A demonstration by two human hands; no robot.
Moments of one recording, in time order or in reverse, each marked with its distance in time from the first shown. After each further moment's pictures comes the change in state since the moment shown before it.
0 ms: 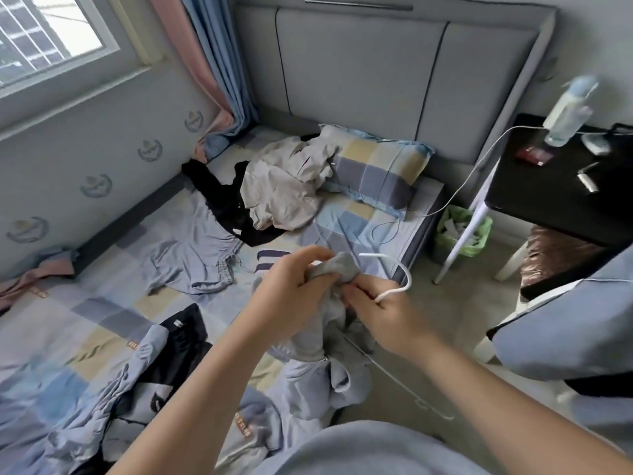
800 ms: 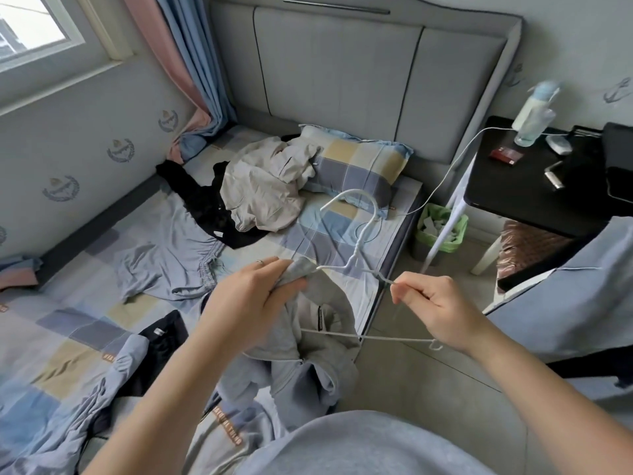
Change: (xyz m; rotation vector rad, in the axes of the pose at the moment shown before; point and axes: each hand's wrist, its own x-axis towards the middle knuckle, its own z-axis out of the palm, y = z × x) left_hand -0.014 -0.051 -0.034 0.360 0.080 0.335; right_hand -0.027 0.005 -0.058 -0.402 0.014 0.010
